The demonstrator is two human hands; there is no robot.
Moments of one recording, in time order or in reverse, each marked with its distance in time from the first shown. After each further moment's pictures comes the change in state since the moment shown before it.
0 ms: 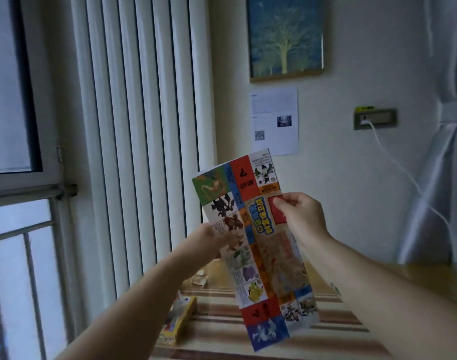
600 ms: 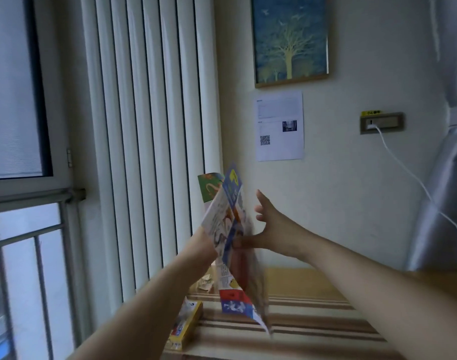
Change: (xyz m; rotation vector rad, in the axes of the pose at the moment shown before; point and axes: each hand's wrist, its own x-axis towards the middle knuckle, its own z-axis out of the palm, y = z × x) left_hand 0.006 -0.006 -0.003 -0.030 0.301 -0.036; right_hand -0.015 -0.016 0.015 -0.312 -0.735 -0.047
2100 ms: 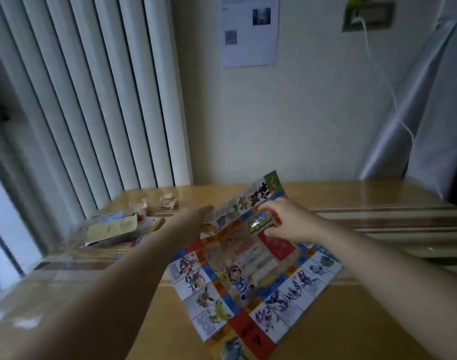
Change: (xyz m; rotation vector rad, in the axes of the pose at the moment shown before) left_hand 0.014 -0.146 0.065 1.172 -0.441 0.092; right_hand -0.069 0.170 0.002 -0.600 -0.152 0.278
